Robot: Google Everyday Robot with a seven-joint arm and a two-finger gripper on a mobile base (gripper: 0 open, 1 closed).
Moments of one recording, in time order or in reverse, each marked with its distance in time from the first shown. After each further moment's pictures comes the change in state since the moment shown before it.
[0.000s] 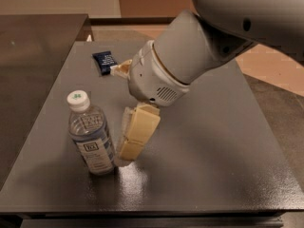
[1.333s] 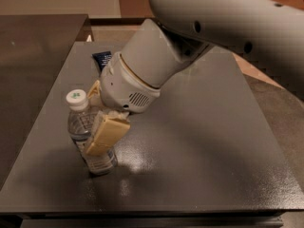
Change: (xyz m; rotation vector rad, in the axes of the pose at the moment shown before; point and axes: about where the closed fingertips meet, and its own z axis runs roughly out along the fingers) arm -0.029 0.019 0.040 -0.188 -0.050 -0.058
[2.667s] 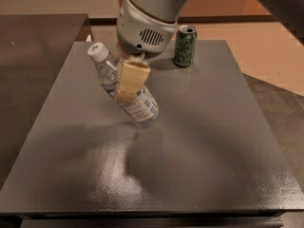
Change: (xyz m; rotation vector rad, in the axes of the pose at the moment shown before) arm 0.027 -0.061 -0.083 0.118 0.323 0.080
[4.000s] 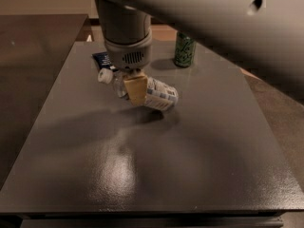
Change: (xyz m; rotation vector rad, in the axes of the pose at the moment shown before) arm 0.047 -0.036 0.038 0.078 0.468 -0.093
